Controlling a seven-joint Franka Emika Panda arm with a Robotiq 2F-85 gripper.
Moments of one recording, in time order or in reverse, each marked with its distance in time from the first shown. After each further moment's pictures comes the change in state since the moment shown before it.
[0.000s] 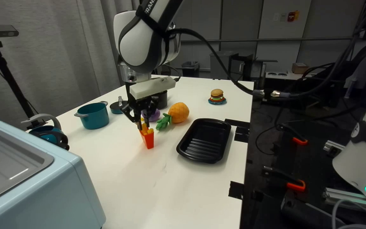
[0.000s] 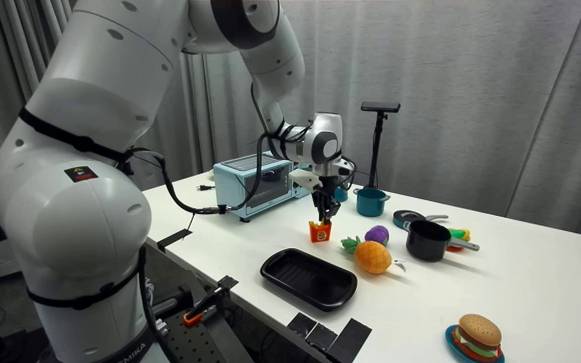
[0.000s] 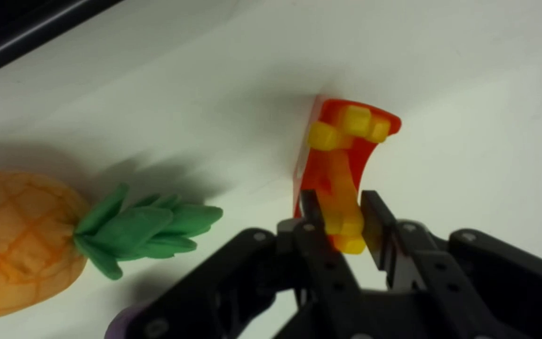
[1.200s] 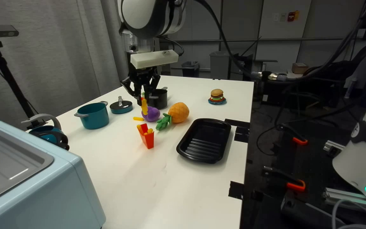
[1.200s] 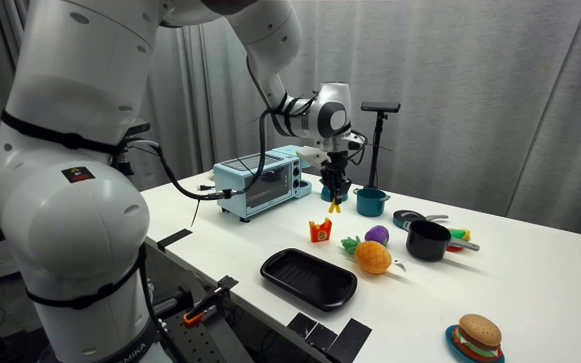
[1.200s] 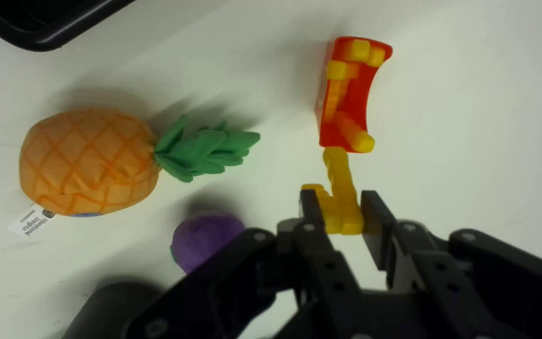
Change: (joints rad) arm -0.022 -0.156 -0.026 -0.036 -0.012 -0.055 0.007
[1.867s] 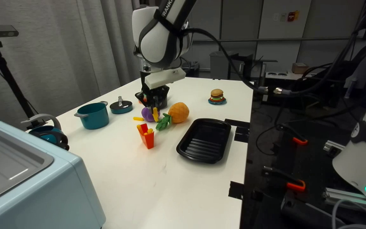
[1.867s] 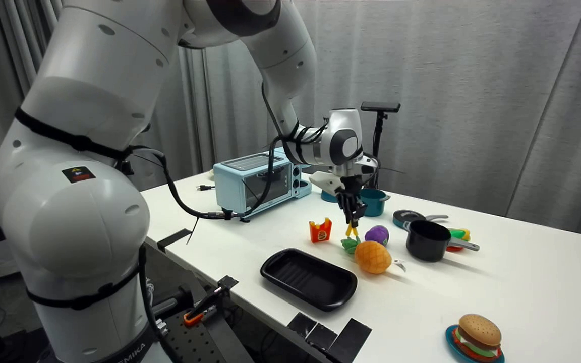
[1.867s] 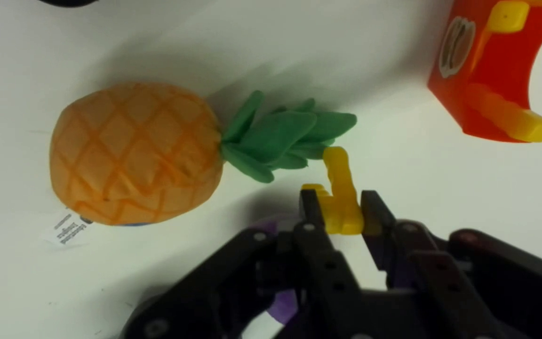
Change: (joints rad) arm 0.004 0.123 -0.086 -0.007 -0.071 0.148 0.020
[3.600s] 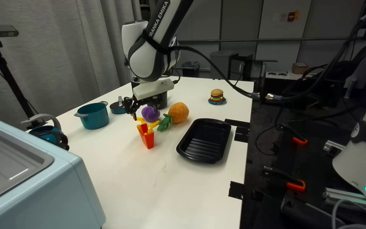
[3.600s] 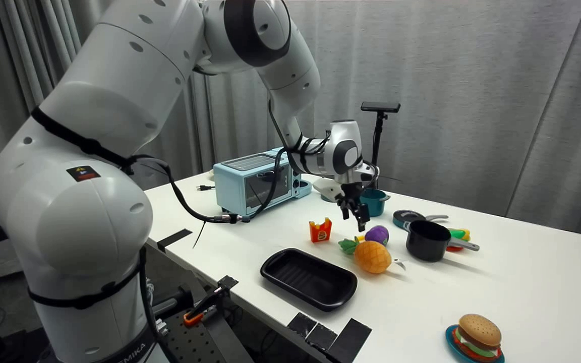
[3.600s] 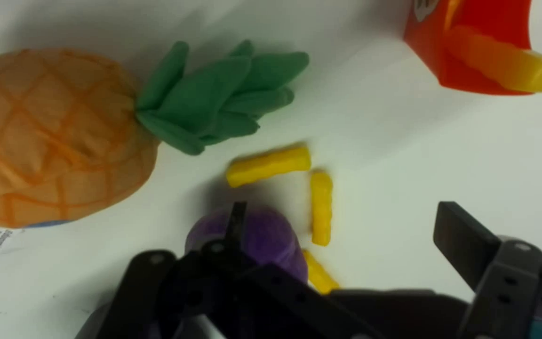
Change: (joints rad) arm 0.037 0.146 -0.018 0.156 0.005 0.009 0.077
